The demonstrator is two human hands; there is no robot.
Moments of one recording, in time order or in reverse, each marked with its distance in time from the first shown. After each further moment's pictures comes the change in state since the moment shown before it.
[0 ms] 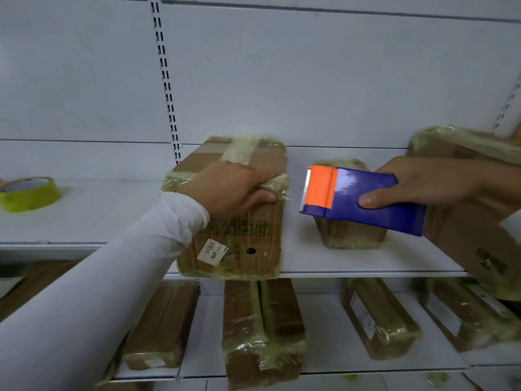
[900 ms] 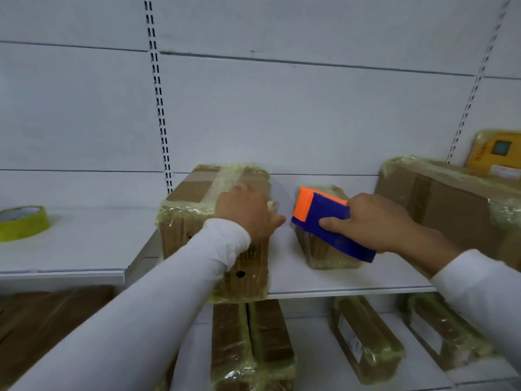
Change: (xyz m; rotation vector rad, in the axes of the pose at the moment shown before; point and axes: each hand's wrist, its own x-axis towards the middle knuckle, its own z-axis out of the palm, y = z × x) left_hand 0.038 0.052 0.015 0.131 -0.028 -0.521; right_hand 0.003 -0.014 0.050 -0.411 0.513 0.266
